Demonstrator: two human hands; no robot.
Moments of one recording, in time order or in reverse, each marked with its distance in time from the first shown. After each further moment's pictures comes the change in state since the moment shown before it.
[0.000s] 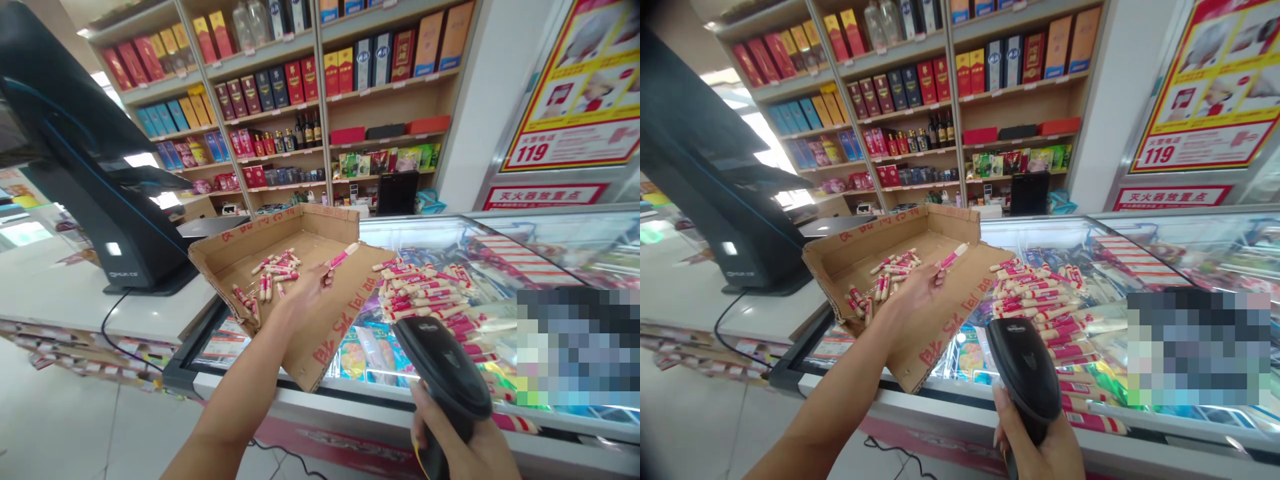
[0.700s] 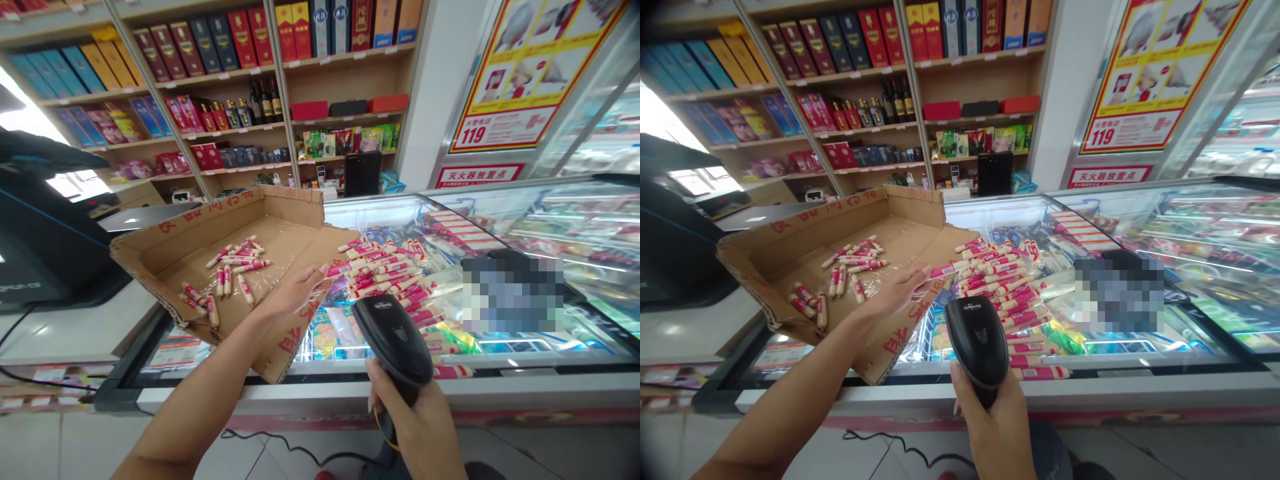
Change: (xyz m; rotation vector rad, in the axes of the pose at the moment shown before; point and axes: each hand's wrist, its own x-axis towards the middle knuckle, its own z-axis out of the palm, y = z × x) left_hand -0.029 -0.013 0.035 0.455 -0.422 0.127; right_hand -0.010 -0.002 0.018 0.155 0.166 0.004
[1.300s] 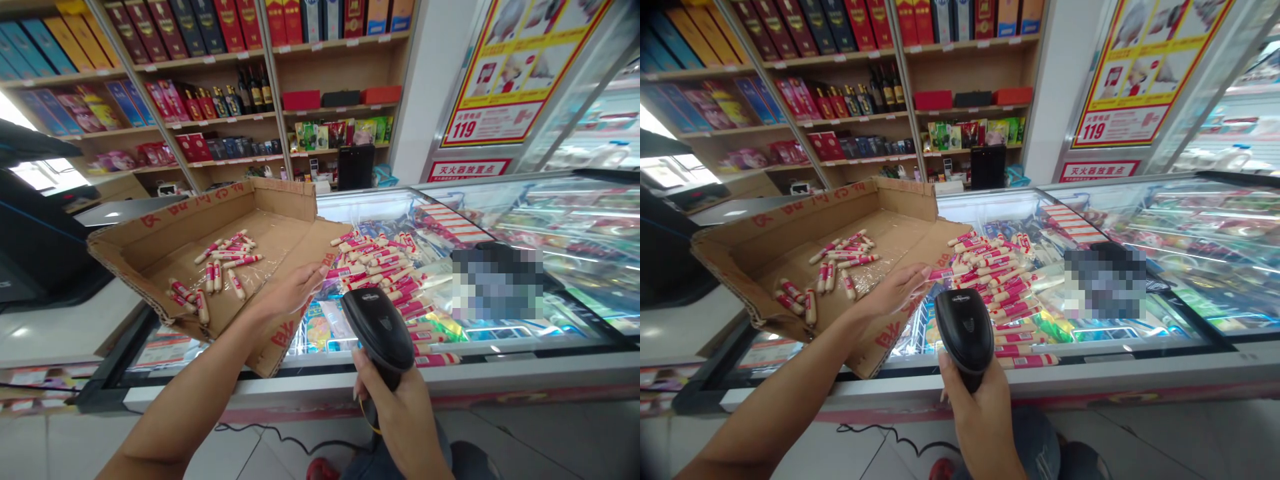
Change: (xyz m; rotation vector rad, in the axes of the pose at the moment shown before) left_hand -0.001 -0.001 0.006 0.262 -0.006 0.136; right_hand 0.004 0.006 0.004 -0.011 -0.096 -0.013
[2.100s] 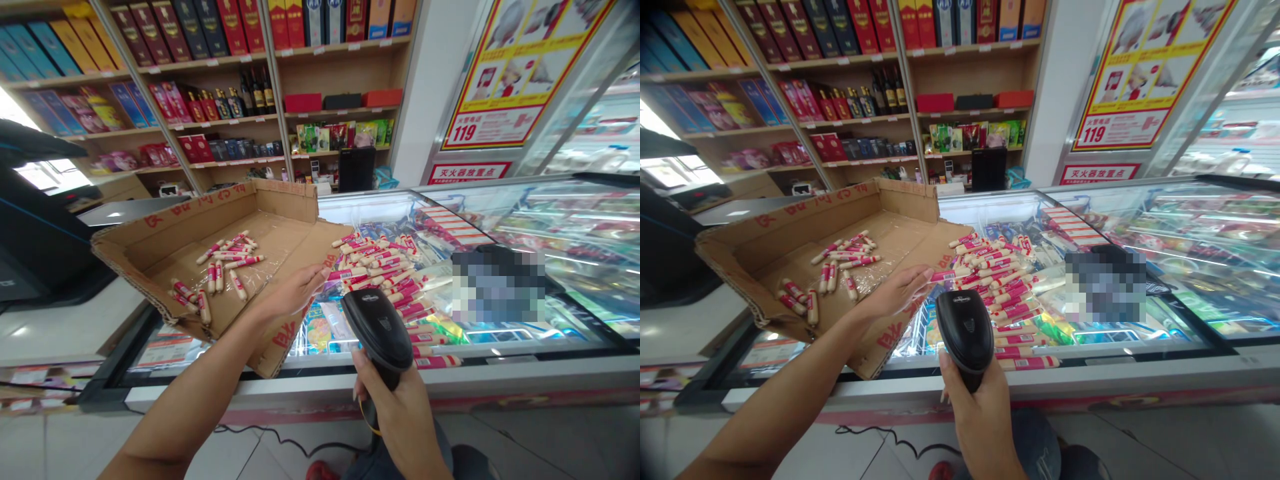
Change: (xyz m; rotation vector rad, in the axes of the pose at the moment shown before) left_hand 0.000 0.005 -0.002 0.025 -0.023 -0.008; right_hand 0.000 -0.004 0.004 0.039 0.023 -0.033
